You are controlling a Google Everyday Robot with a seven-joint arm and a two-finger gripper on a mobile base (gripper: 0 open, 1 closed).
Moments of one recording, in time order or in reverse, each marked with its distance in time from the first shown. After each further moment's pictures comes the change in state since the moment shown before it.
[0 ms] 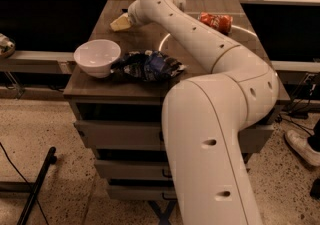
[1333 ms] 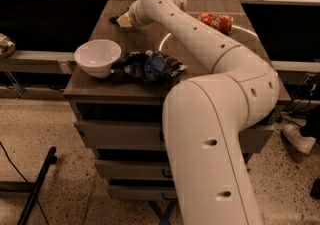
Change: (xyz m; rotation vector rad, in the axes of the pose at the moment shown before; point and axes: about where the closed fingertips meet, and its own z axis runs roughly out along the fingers) arm -0.001 0.000 0.000 -0.001 0.001 0.000
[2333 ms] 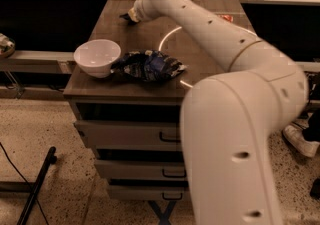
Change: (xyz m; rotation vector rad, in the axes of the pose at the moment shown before) arm -0.010 0.000 -0.044 -0.021 0.002 -0.020
